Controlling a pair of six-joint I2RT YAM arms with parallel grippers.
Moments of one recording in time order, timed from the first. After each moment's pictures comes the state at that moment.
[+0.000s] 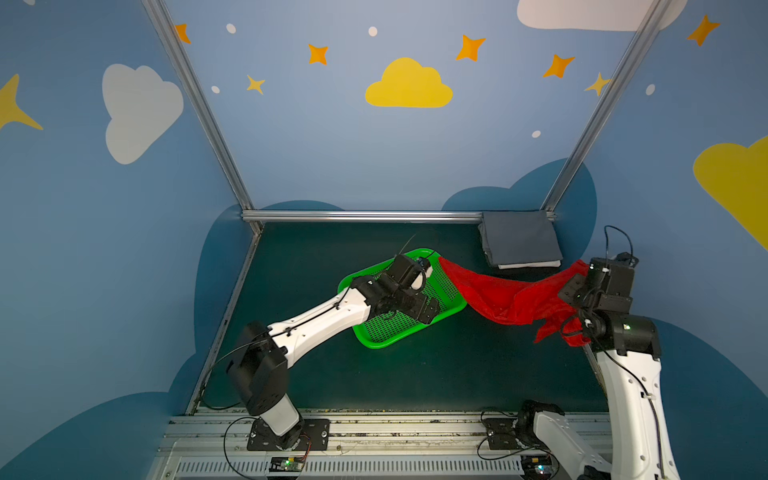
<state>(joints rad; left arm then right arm) -0.83 1.68 1.37 -0.56 0.15 -0.27 -0.14 0.88 1.19 -0.92 0.37 0.45</state>
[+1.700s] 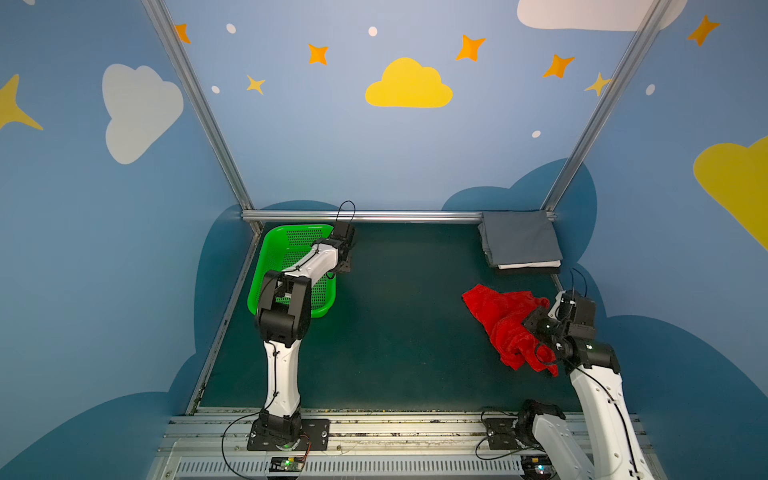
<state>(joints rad) -0.21 2.11 1.65 -0.63 -0.35 -0.17 -0.14 0.78 0.70 -0.72 -0.11 0.56</state>
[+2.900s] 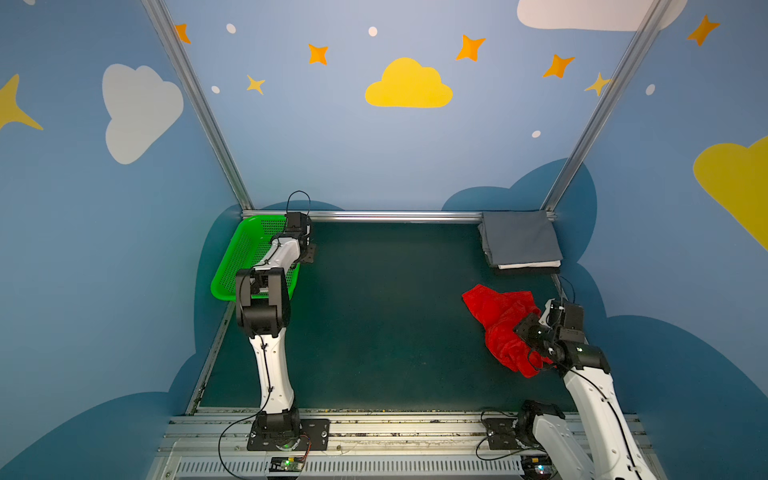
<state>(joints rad) 0.06 2.19 1.75 -0.53 -0.19 0.15 -0.07 0.79 0.60 -0.67 -0.15 0.62</state>
